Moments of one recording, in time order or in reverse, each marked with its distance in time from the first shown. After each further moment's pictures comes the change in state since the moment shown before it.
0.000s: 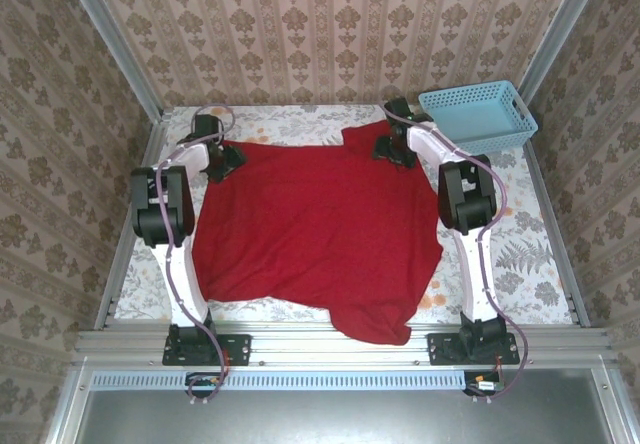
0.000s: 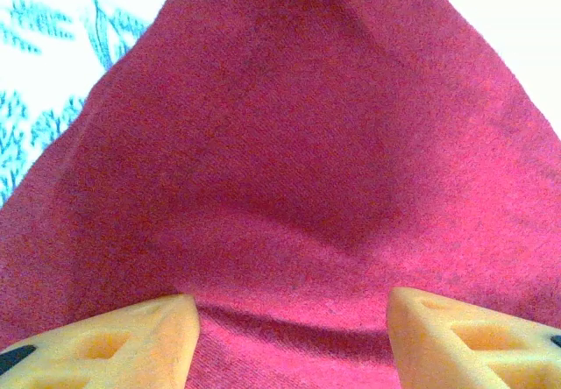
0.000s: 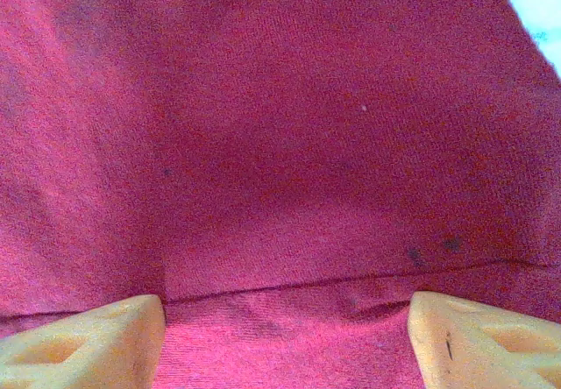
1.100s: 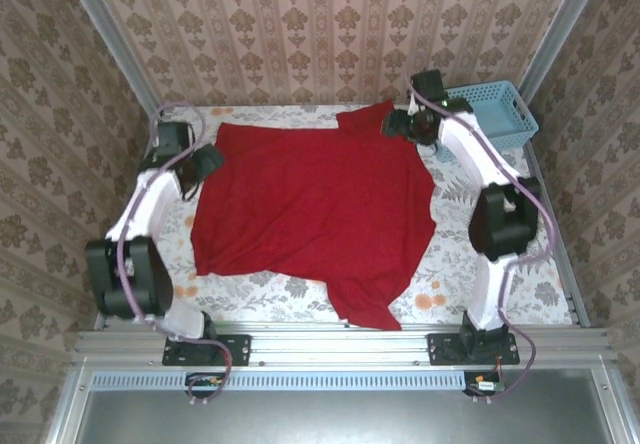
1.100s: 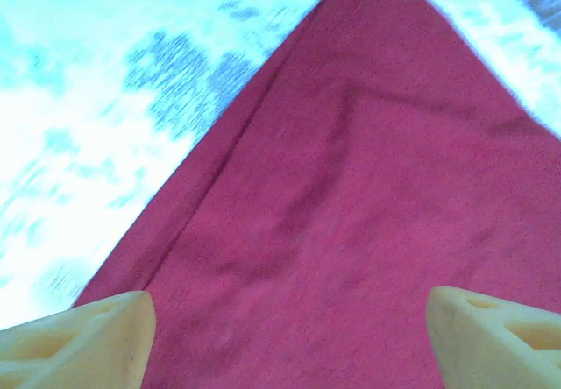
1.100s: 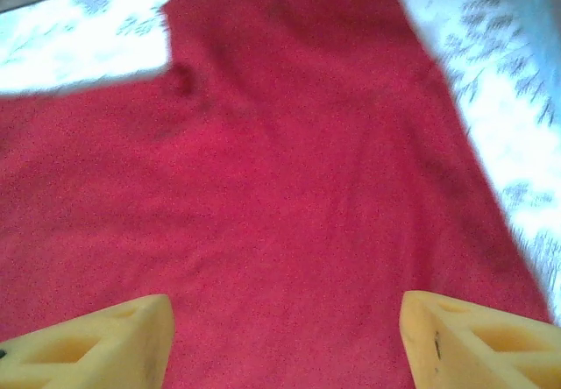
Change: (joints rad) left arm 0.036 -0.705 -0.467 -0.066 -0.148 0.000; right arm -0.006 -0.582 -0.381 0.067 -0.148 -0.095
